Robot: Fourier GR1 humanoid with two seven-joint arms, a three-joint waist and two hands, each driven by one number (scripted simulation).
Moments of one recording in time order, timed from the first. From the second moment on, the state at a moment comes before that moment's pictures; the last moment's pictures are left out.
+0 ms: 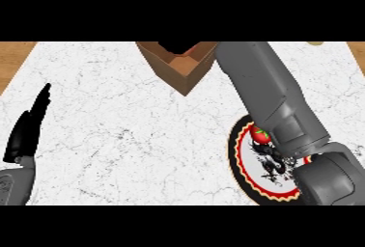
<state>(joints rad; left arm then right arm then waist) -0.19 0.33 0.18 -1.30 -0.28 0.06 0.06 -1.40 -0.06 -0.17 -0.38 0.73 -0.10 -0.11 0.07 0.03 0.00</state>
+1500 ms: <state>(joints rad) -0.23 0.30 0.15 -1.31 -0.29 0.06 0.05 -1.41 -0.04 -0.39 -0.22 0.57 -0.33 -0.22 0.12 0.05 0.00</state>
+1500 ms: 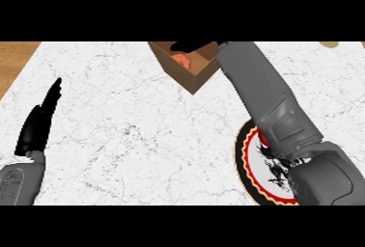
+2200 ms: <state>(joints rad) -0.18 0.31 0.17 -1.34 -0.29 0.06 0.07 -1.31 -0.28 -0.53 -0.21 0.43 -0.15 -0.38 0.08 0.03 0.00</state>
